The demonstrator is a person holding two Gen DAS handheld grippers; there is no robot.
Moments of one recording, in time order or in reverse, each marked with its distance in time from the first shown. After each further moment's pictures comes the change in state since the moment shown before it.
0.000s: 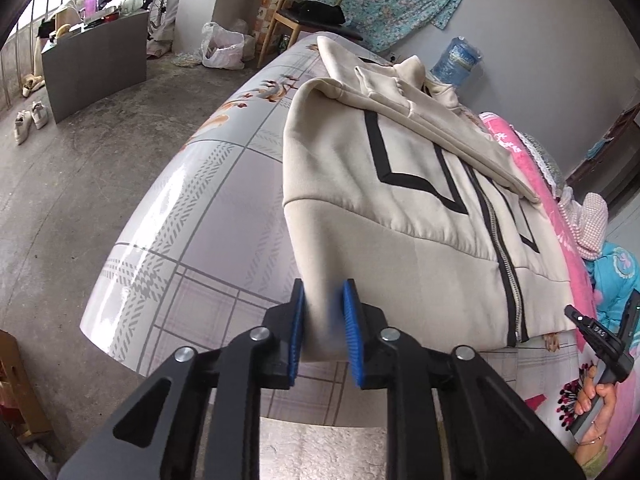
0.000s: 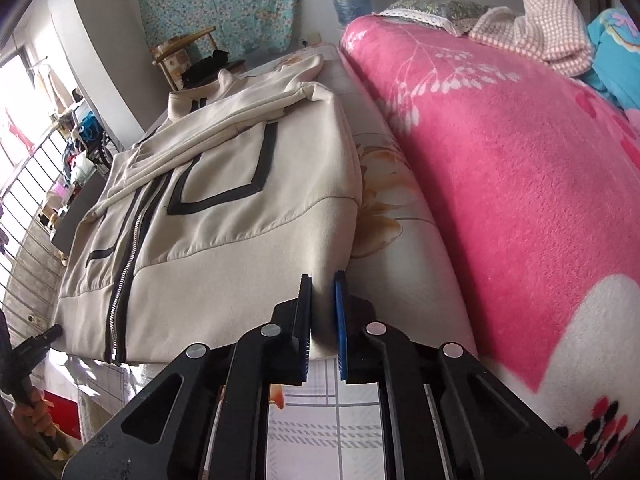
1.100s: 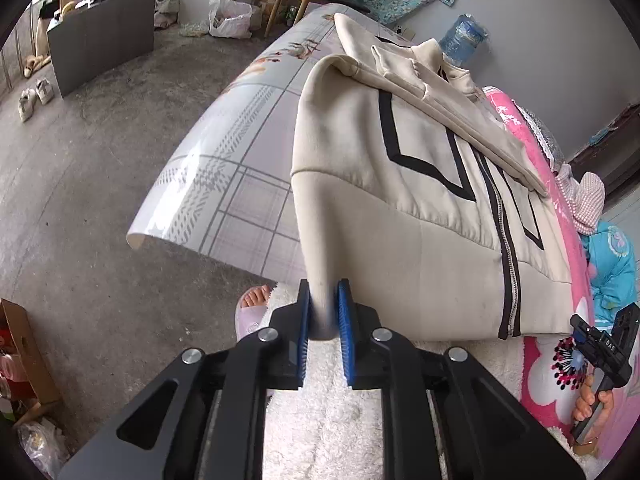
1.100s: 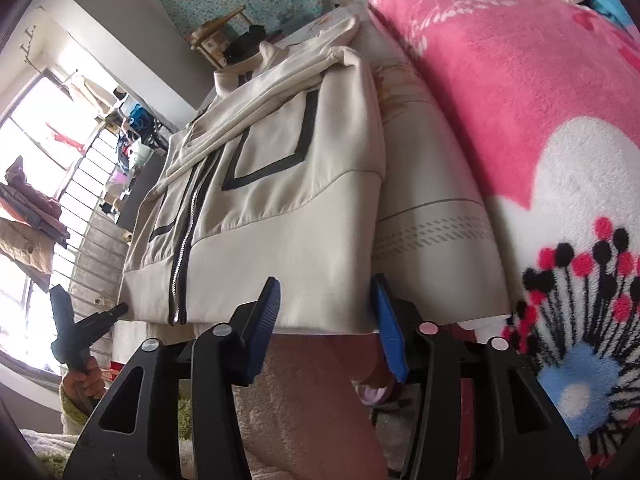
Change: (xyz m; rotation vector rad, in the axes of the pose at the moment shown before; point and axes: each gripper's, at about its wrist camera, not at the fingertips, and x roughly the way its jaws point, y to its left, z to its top) left arm -0.033 0.024 -0.030 -0.038 0.129 -0.036; right arm -0.044 -0.015 -0.052 0.064 0.171 0.251
